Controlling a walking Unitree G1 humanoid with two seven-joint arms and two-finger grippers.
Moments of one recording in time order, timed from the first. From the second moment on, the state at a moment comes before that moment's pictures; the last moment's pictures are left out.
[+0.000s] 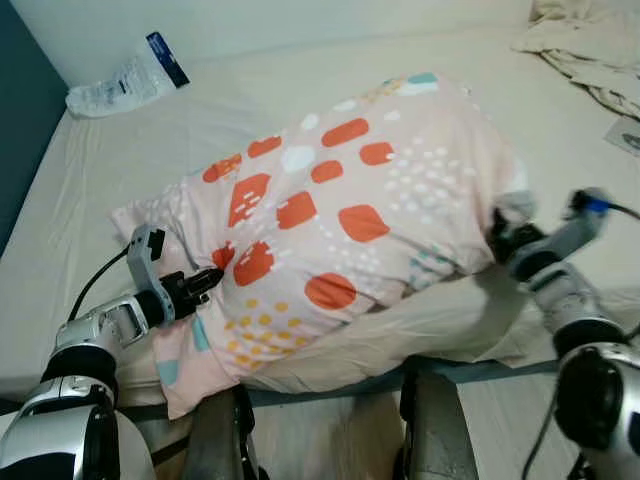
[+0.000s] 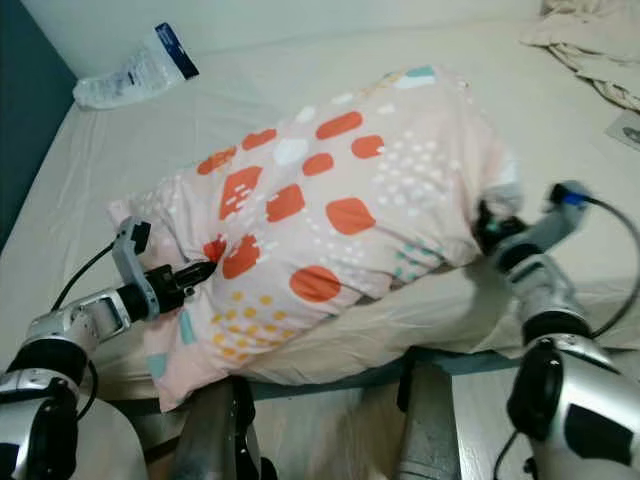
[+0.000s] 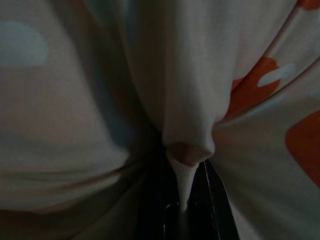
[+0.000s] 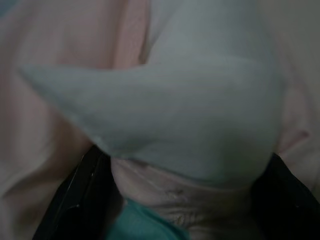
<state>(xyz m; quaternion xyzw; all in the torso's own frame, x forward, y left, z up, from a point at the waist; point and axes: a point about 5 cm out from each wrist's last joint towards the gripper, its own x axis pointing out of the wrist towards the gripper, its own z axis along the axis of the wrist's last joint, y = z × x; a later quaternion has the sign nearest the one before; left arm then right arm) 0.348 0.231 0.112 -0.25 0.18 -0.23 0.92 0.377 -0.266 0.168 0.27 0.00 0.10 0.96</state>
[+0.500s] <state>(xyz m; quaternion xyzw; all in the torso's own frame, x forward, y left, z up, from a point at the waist) 0.332 0.192 0.095 -0.26 0.14 -0.25 0.92 0.369 -0.237 0.130 0.11 0.02 0.03 0.99</state>
